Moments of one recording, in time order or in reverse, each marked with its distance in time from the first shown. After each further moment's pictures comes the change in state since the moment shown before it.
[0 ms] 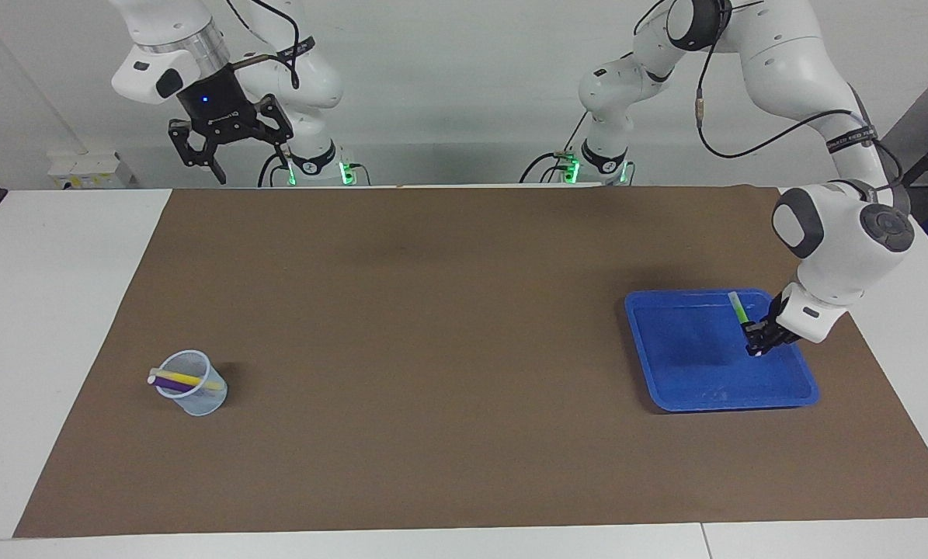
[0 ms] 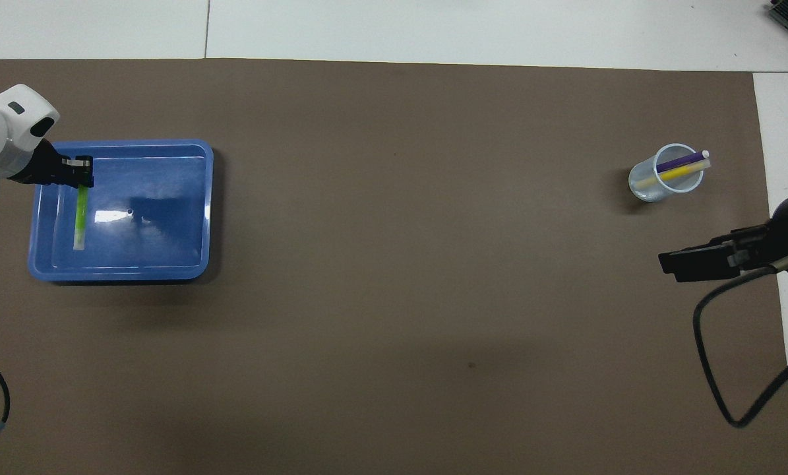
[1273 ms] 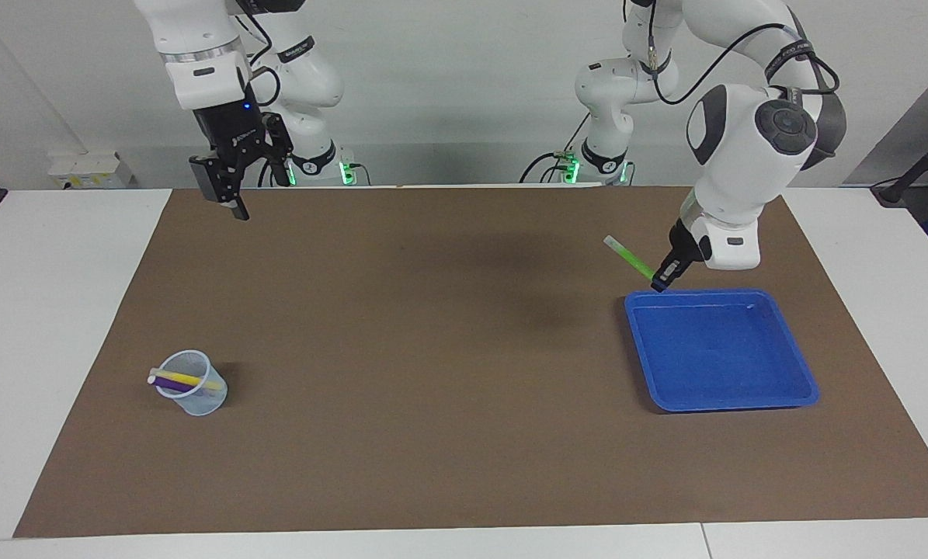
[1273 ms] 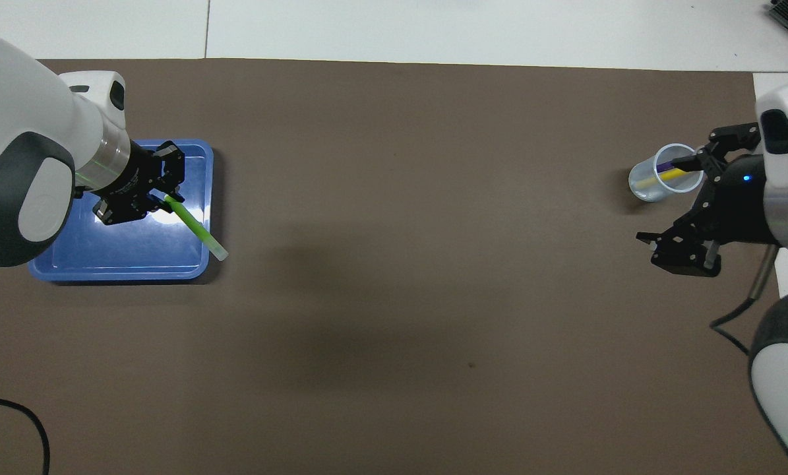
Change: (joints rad) left arm -0.296 -0.235 -0.011 0.002 -0.139 -0.282 -0.987; right arm 0.093 0.038 0.014 -0.042 -0.064 0.260 -0.768
